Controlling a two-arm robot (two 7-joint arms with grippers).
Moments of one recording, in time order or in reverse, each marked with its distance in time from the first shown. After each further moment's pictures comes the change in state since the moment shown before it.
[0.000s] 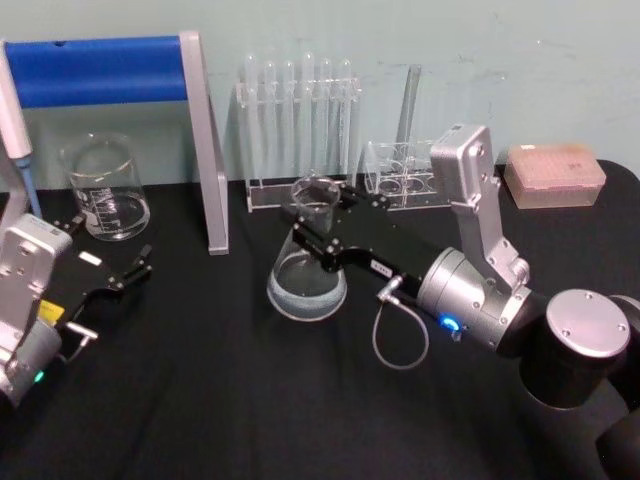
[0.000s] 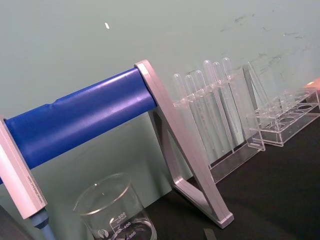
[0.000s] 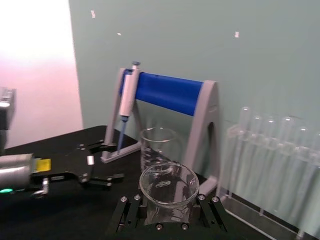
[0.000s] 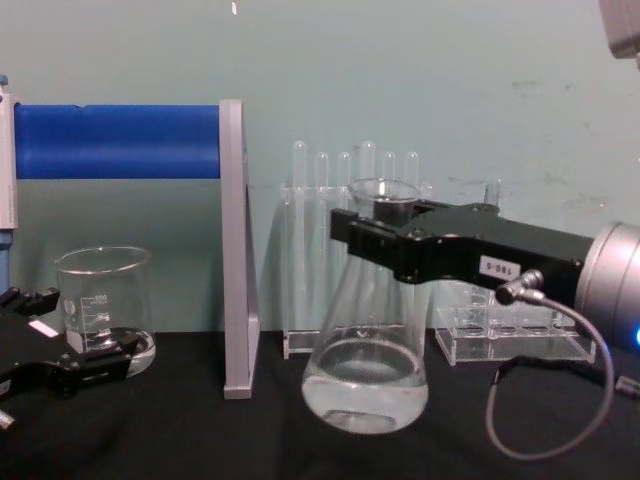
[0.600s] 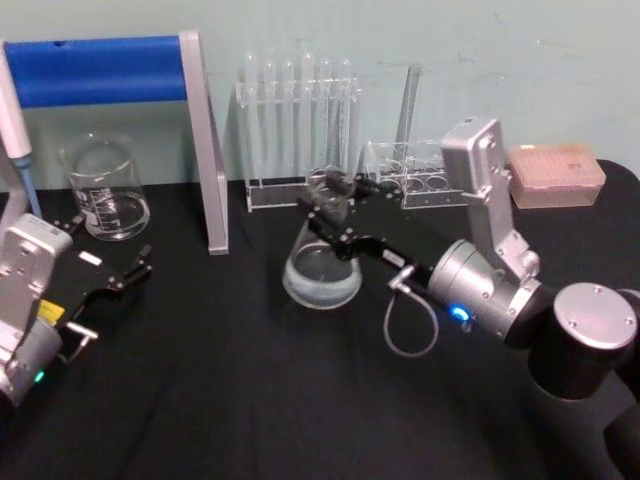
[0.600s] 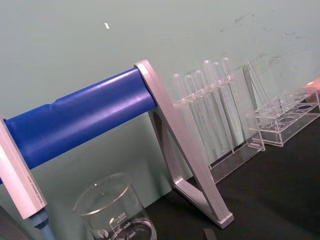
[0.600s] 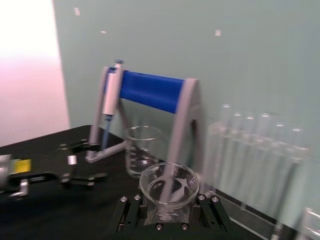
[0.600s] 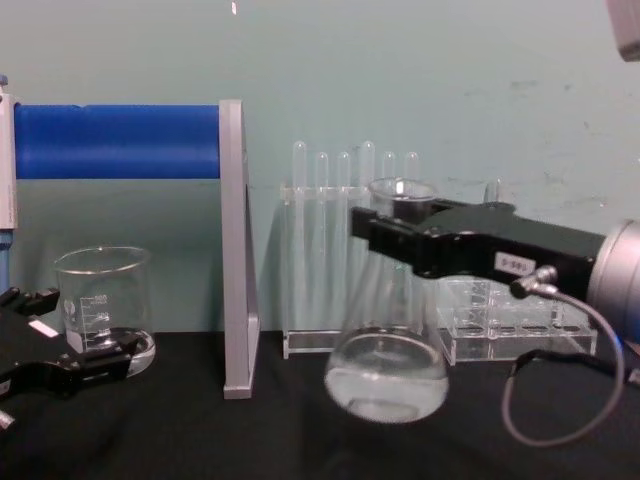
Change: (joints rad) left arm 0.000 0.000 0.000 0.000 0.000 0.000 0.000; right arm 0.019 0.019 -0.003 0.021 0.018 -0.009 -0.037
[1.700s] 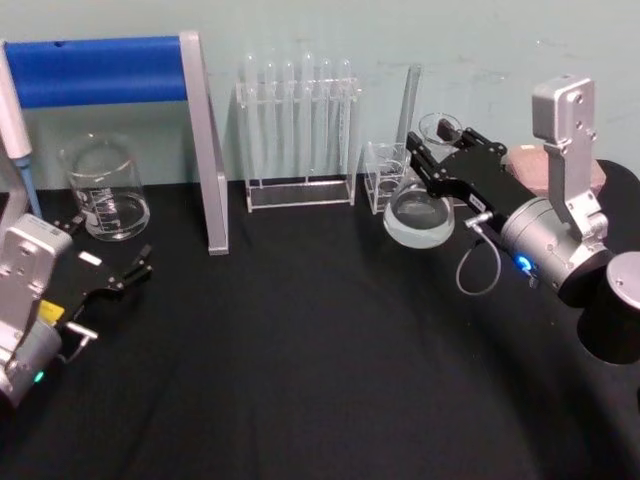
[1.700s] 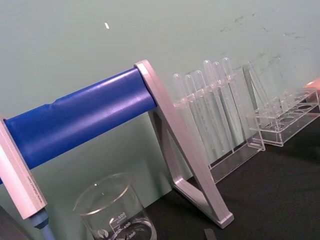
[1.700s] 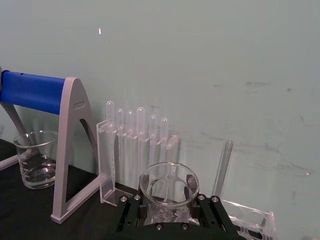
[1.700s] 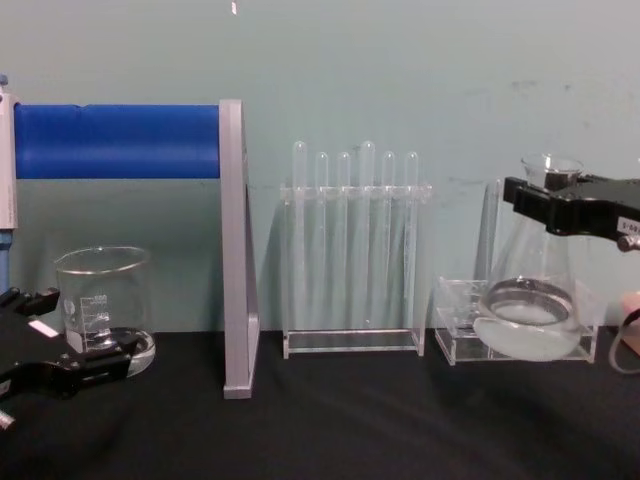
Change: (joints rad) left arm 0.000 0.000 0.000 0.000 0.000 0.000 0.000; right arm 0.043 -0.033 0.177 0.124 -0.069 -0.018 -0.129
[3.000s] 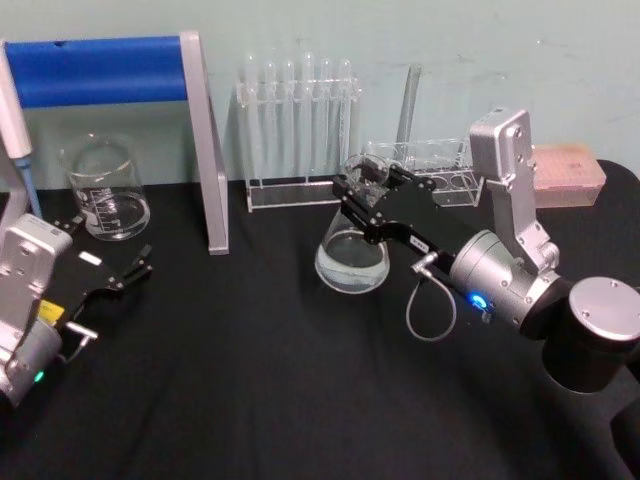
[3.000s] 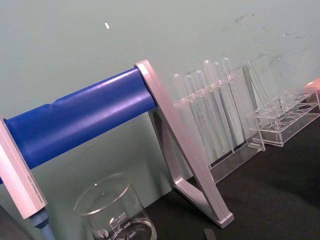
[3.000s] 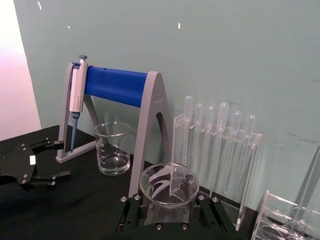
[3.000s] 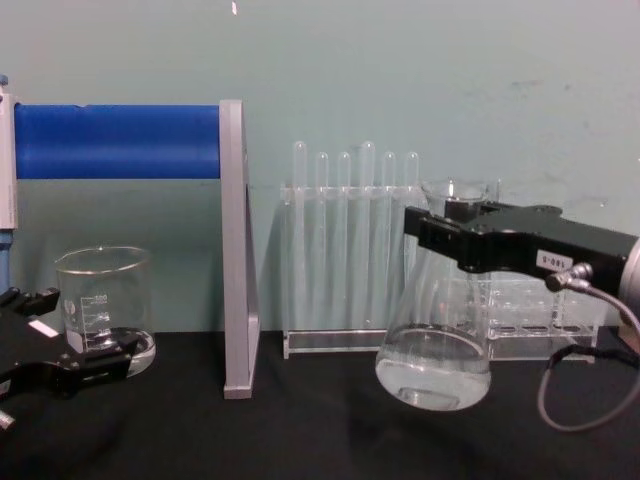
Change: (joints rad) left arm 0.000 0.000 0.000 0.000 0.000 0.000 0.000; right arm -0.042 0.005 -0.101 -0.075 0.040 0.022 0.103
